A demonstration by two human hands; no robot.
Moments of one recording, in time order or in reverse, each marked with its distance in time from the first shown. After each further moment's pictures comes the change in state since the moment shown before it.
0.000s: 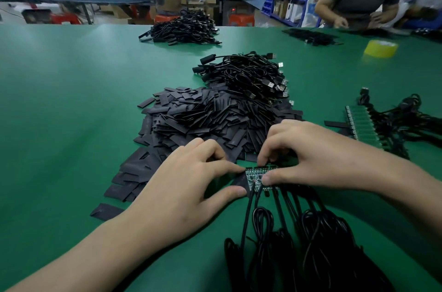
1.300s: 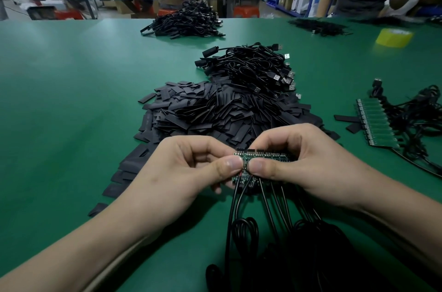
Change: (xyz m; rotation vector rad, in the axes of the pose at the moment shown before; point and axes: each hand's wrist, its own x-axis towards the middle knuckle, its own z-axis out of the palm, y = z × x) left_hand 0.004 0.015 -0.021 -1.193 0.044 -0.414; right_hand -0.004 -0.024 0.026 0.915 0.146 -0.005
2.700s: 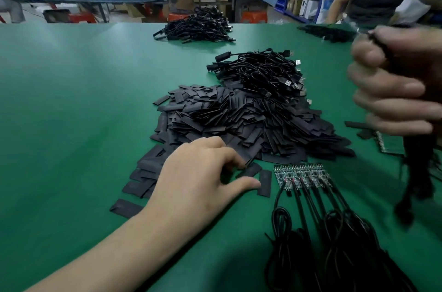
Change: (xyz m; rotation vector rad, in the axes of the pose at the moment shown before) left_hand 0.004 -0.019 -0.003 1.134 0.199 0.249; right_hand 0.002 -0.046 -0.083 0.433 -0.101 0.049
